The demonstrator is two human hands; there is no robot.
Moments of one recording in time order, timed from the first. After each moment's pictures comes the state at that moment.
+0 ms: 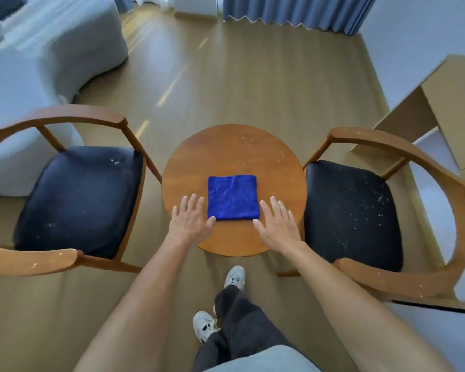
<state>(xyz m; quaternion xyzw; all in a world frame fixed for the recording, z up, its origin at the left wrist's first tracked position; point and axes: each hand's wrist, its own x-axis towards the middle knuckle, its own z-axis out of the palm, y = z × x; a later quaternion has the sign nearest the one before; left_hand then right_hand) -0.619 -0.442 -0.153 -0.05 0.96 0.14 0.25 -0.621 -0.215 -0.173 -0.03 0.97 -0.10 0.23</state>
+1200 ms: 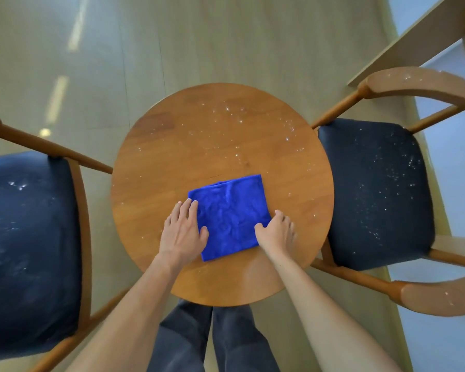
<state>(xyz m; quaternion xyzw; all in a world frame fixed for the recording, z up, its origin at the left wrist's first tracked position) -0.789 -0.465 -0.349 0.06 0.94 0.16 0.30 -0.757 -0.265 -0.364 0.39 0.87 -0.19 0.23</state>
